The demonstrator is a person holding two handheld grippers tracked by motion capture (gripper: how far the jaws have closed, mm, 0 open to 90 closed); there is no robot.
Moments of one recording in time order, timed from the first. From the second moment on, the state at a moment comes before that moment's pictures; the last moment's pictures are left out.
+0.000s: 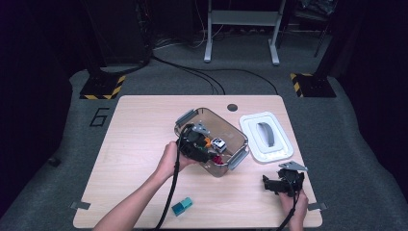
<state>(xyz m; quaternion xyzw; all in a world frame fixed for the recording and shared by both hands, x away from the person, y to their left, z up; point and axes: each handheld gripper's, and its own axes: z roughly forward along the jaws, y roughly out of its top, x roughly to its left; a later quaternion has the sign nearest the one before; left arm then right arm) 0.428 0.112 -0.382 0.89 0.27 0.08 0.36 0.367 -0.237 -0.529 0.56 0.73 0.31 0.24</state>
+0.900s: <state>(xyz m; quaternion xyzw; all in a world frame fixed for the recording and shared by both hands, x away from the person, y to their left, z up) 0.380 0.194 -0.398 0.86 0.32 0.15 0.36 0.367 -0.236 -0.529 0.56 0.73 0.31 0.24</state>
